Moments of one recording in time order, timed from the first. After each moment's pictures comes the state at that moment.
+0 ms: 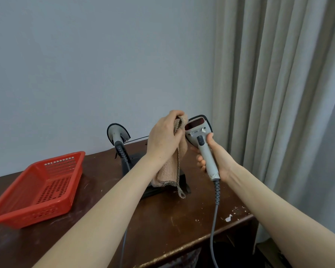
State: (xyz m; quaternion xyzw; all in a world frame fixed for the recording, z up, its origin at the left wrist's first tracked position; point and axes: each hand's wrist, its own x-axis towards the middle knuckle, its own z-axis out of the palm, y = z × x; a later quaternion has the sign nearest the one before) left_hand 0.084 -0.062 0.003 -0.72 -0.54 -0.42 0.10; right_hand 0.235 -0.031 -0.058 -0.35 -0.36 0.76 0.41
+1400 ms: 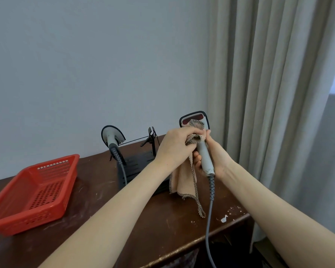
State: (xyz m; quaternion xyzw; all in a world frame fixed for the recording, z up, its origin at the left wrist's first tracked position) left_hand 0.114 -0.065 -0.010 -0.77 -0.48 -0.41 -0.04; right_hand 0.237 -0.027 -0.051 -0.30 -0.31 0.81 0.41
